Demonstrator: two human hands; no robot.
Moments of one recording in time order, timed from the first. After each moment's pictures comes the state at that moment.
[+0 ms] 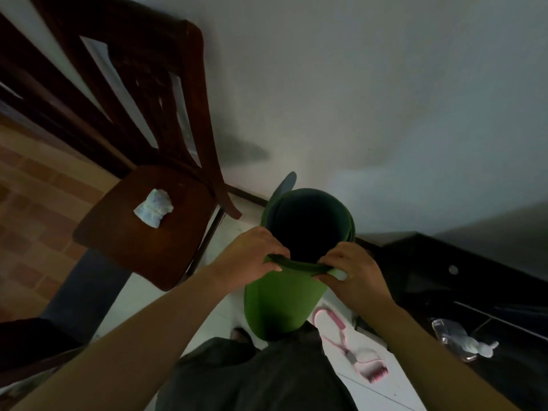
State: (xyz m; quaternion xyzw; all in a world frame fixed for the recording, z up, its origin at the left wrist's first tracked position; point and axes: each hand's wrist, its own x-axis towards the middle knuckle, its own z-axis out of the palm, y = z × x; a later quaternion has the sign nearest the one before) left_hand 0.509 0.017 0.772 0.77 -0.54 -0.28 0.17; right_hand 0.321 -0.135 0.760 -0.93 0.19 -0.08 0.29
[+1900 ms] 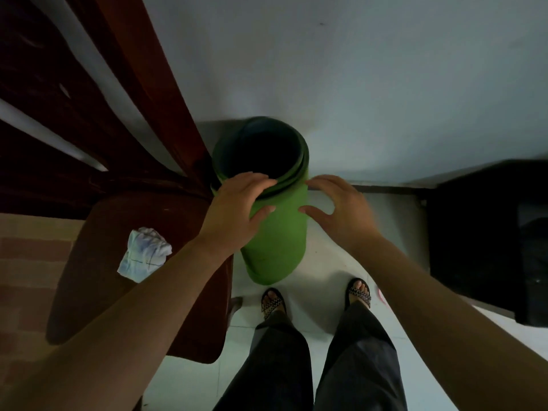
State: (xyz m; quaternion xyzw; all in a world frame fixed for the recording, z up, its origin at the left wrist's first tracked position) left_hand 0.740 -0.010 0.595 0.75 -0.59 -0.22 0.19; right_hand 0.556 -0.121 0.581 -0.84 0.39 -0.08 0.36
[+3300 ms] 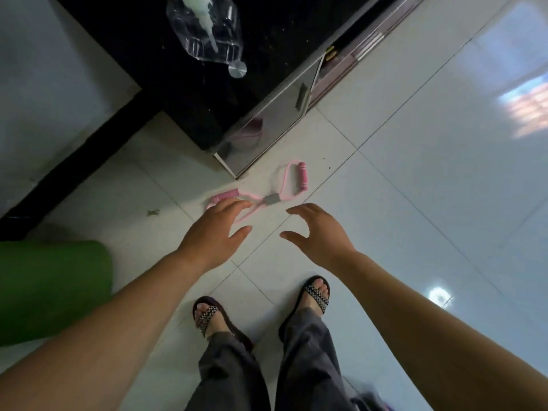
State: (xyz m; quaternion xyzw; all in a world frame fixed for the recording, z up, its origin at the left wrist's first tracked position) left_hand 0.110 -0.025 0.395 0.52 -0.76 -0.39 -0.07; right_hand -0.090 0.035 0.384 -0.56 0.70 -0.02 0.43
